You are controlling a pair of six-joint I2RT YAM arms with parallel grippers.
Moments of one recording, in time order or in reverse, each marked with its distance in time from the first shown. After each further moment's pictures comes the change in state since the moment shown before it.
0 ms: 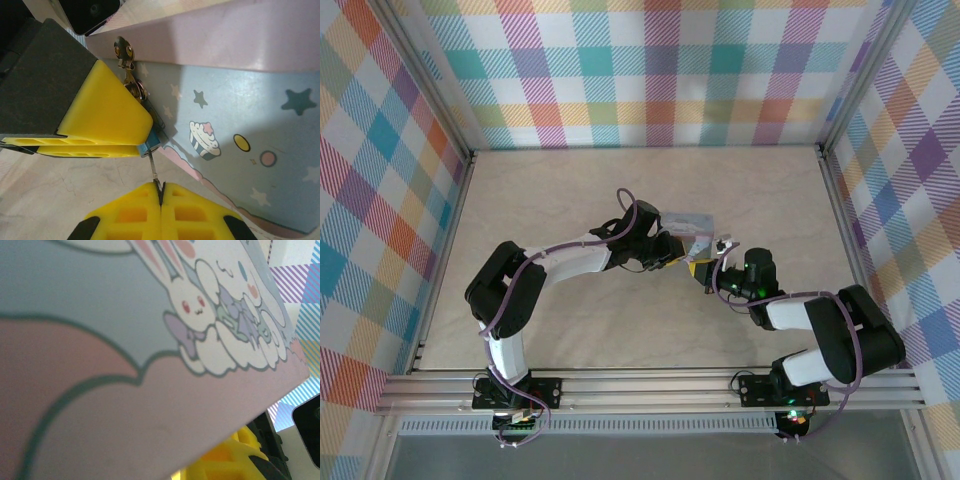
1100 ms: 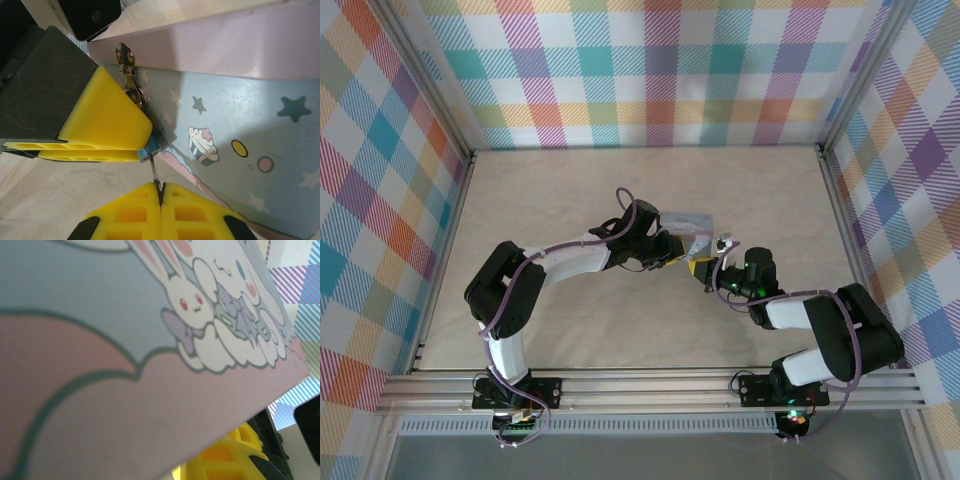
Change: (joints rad) left arm 0.000 -0.002 0.000 0.001 0.007 0.000; right arm -0.001 0.009 0.005 0.024 0.003 0.003
